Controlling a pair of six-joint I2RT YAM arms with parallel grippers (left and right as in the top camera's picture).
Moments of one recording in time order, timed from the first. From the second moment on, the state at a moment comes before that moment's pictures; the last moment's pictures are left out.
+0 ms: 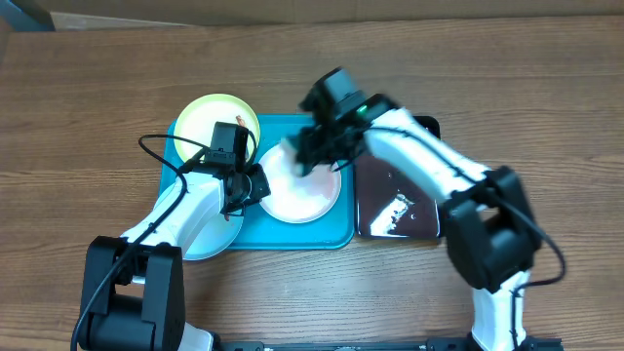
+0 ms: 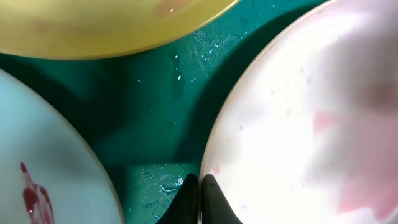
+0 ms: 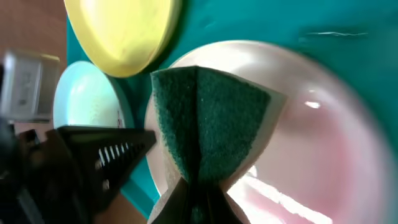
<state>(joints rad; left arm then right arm) -0.18 1.67 0.92 -0.53 0.09 -0.52 0.52 2.08 1.66 -0.76 -0.53 0.39</state>
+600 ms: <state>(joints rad) -0.18 1.67 0.92 -0.53 0.10 -0.52 0.32 1.91 1.49 -1.07 0.00 0.31</state>
